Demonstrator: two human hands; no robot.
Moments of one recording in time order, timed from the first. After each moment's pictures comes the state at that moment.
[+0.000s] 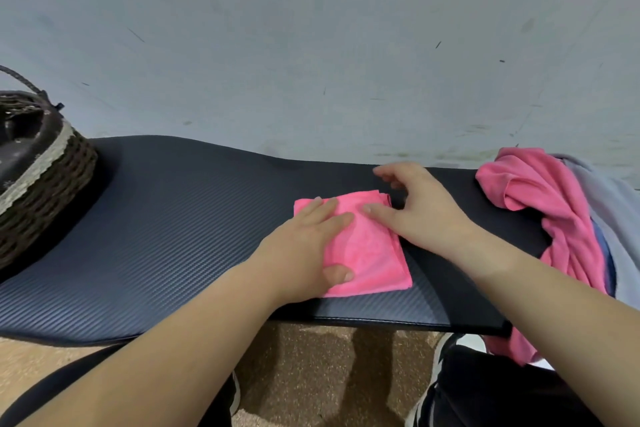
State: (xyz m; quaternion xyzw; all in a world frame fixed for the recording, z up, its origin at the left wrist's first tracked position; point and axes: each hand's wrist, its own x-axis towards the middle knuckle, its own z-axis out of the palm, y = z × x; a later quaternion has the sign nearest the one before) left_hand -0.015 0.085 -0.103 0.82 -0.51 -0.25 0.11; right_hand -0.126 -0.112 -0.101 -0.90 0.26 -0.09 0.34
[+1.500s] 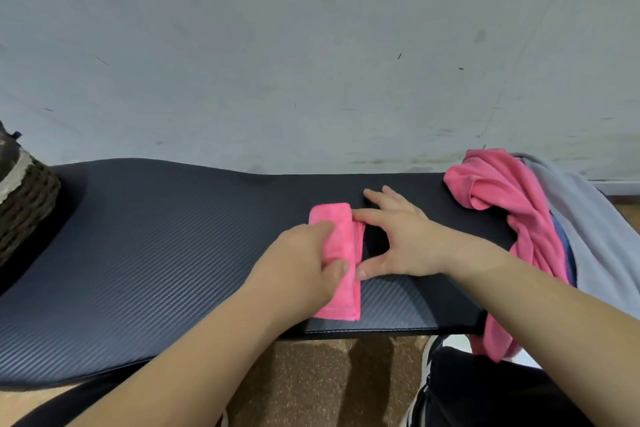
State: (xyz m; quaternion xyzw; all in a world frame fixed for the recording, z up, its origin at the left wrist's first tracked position) left_hand -0.049 0.068 -0.081 0.85 -0.43 -0.22 0.21; right_hand -0.152 -0.124 -0.100 -0.93 0.20 0.16 0.27
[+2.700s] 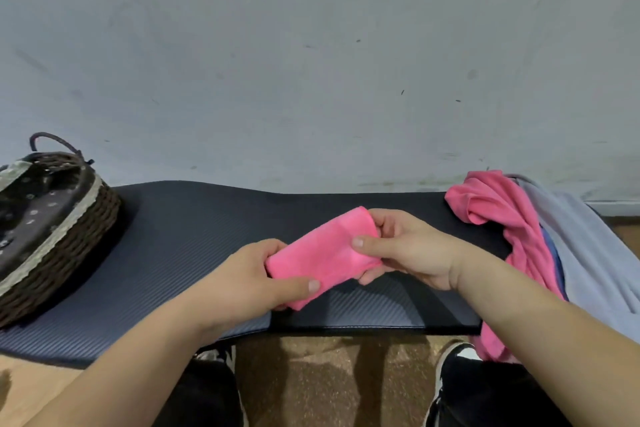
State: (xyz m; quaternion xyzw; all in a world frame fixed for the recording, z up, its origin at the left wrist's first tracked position) left_hand -0.027 0.146 -0.025 0.79 -0.25 -0.41 0.38; right_hand -0.160 -0.083 -0.053 -0.67 0.19 0.07 0.72
